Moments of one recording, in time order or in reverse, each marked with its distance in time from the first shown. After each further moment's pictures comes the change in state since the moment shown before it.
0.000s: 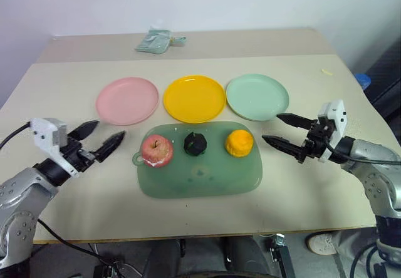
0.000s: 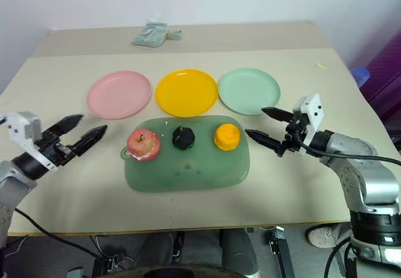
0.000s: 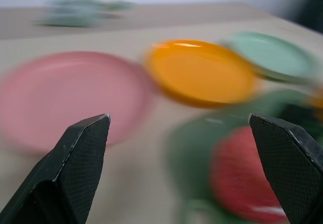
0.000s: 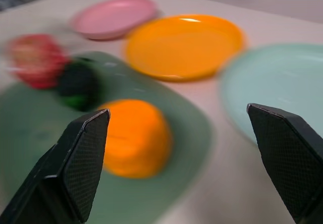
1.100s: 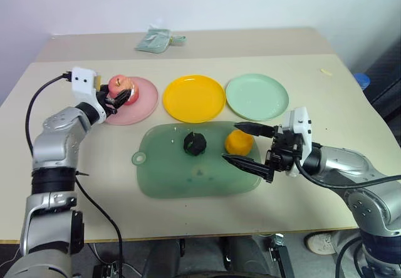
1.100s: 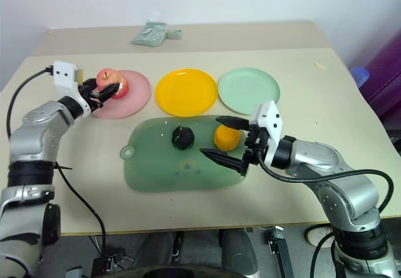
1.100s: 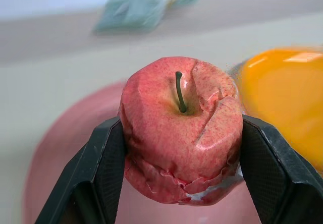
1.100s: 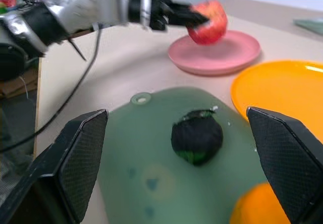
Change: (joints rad) left arm -0.725 -0.101 -0.277 0.857 0.484 -0.141 0.203; right arm -0.045 0.072 0.170 -0.304 0.132 0.128 -0.197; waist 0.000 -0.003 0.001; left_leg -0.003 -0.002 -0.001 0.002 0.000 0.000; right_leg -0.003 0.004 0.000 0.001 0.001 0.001
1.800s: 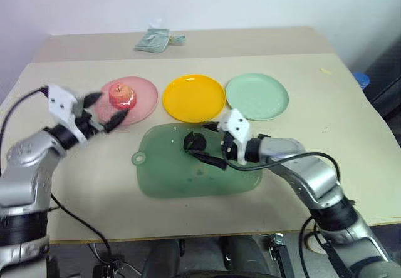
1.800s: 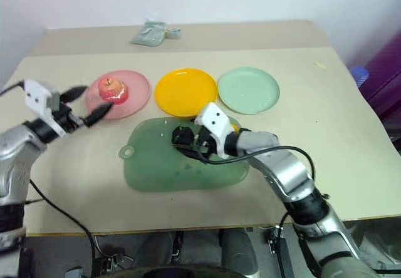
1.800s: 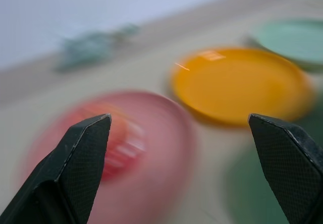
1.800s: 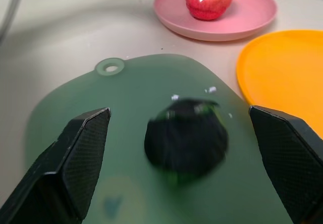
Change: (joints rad) left arm 0.544 0.111 0.145 -0.650 -0.192 -0.051 -0.303; right arm -0.288 0.209 0.433 0.287 -0.411 -0.015 -0.152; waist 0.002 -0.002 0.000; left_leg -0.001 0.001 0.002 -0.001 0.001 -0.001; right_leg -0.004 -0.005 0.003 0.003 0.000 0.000
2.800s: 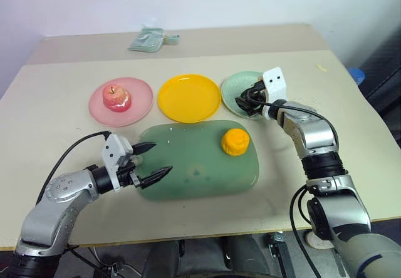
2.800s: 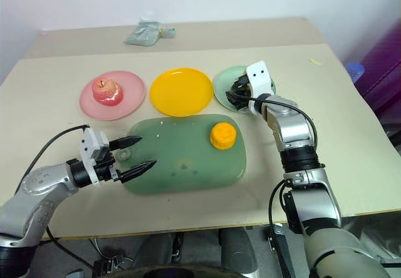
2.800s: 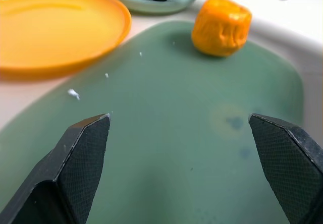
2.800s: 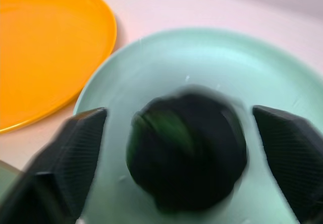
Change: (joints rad) left arm 0.173 -0.057 -0.196 -0.157 -0.016 0.011 -0.082; right arm -0.252 0.022 -0.323 0.599 -0.201 -0.200 -0.128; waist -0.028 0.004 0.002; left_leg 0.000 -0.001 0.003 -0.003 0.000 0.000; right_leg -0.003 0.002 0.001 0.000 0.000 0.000
